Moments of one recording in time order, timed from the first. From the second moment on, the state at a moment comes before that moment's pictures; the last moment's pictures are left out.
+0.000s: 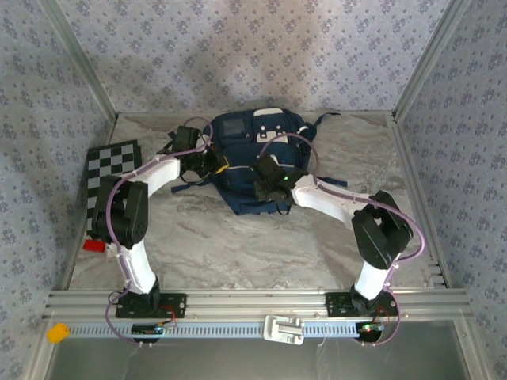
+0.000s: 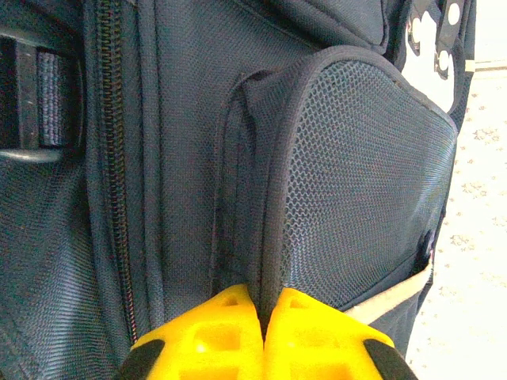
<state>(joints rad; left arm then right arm) -0.29 1.85 1.26 -0.27 0.52 -0.85 0.76 1.75 1.26 -0.52 0.26 0.42</state>
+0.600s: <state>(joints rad) -0.29 1.85 1.28 -0.28 0.52 -0.87 0.78 1.93 1.41 -0.54 0.41 0.29</state>
